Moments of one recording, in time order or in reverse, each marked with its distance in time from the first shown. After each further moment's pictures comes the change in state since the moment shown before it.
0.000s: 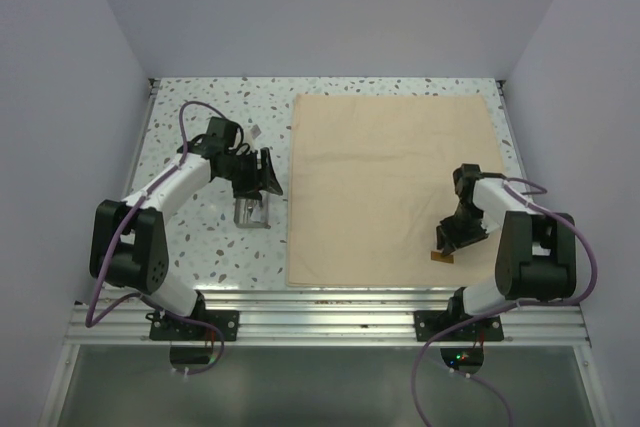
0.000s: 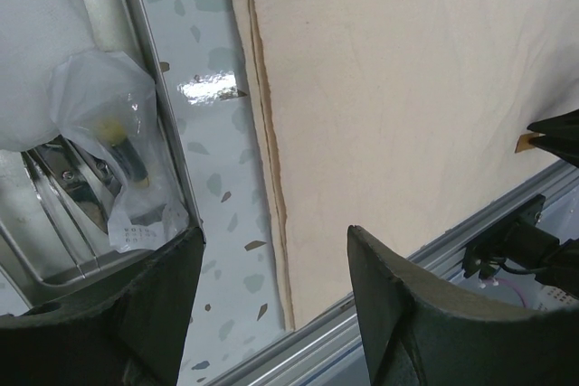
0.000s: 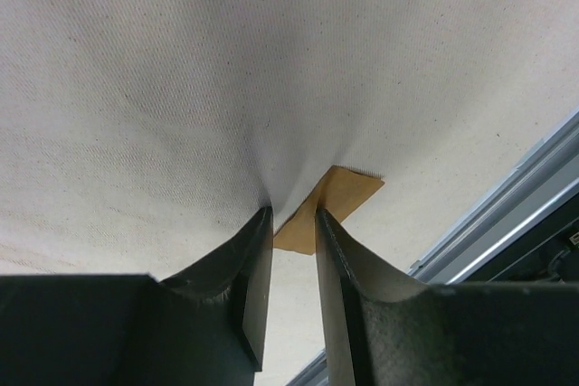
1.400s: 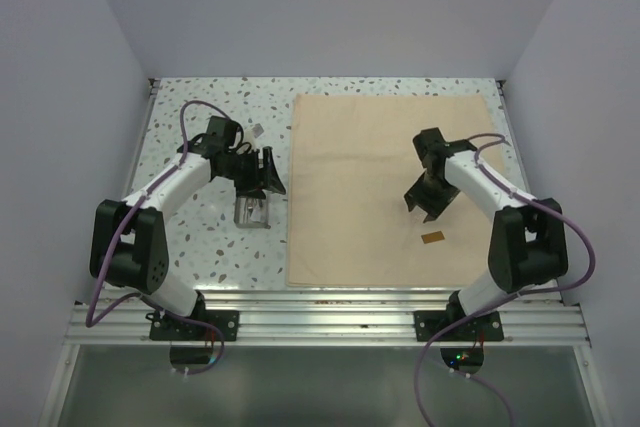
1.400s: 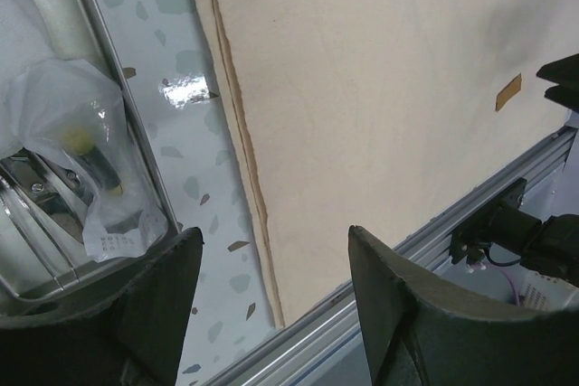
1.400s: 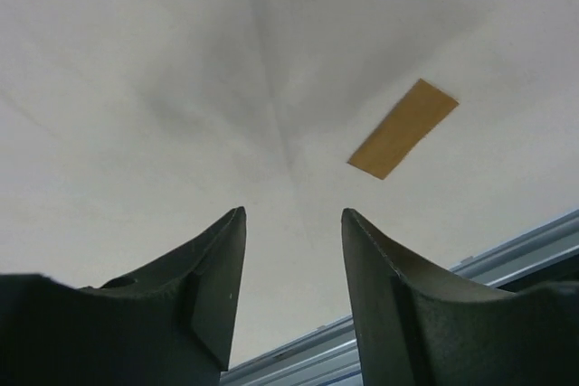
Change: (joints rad) left arm 0.000 0.002 0.006 0.013 0.059 0.011; right arm 0.299 0.077 0.344 -0.027 0.053 -0.194
